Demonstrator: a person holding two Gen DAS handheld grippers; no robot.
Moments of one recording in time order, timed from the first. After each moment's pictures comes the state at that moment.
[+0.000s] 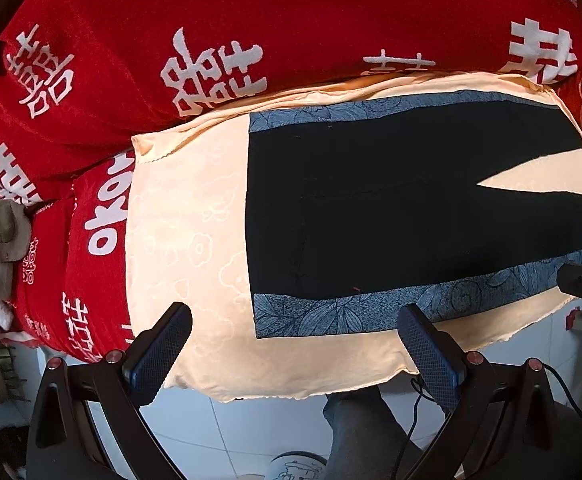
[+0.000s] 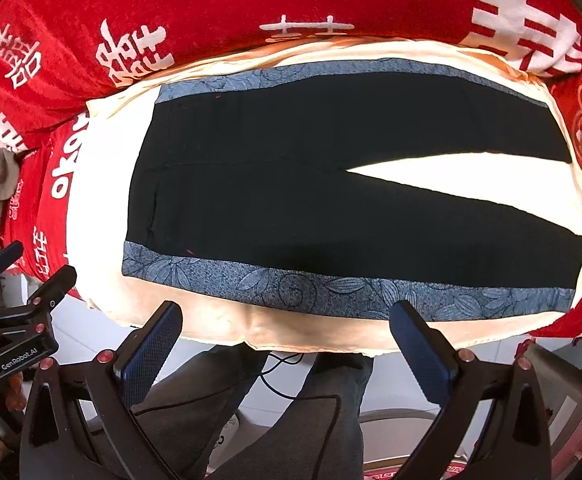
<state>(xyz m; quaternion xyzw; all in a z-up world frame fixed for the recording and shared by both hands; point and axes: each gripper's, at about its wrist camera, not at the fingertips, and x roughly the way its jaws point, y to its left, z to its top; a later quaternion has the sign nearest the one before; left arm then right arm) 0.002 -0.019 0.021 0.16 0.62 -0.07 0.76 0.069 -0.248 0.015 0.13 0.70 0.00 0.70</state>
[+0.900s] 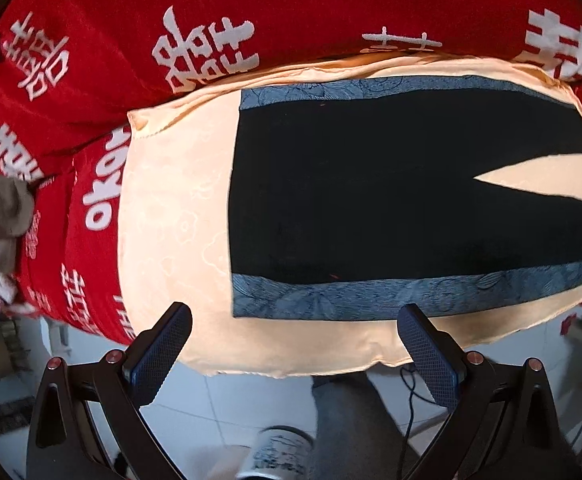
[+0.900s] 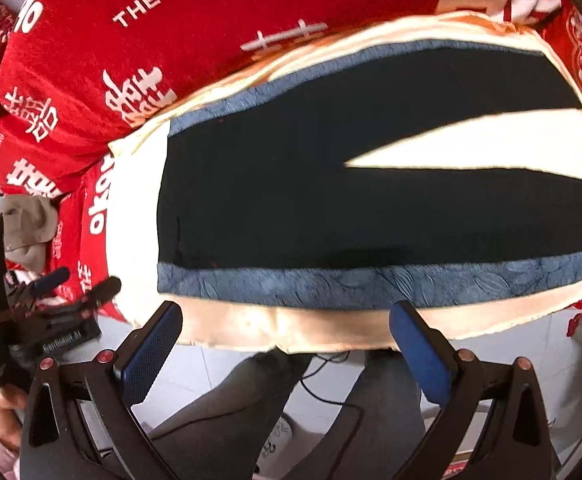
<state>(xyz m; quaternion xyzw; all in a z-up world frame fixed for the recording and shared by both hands) 0.005 -0.059 0.013 0.15 0.67 -0.02 0.73 0.040 -0.303 0.011 0.25 0.67 0.02 0.70</state>
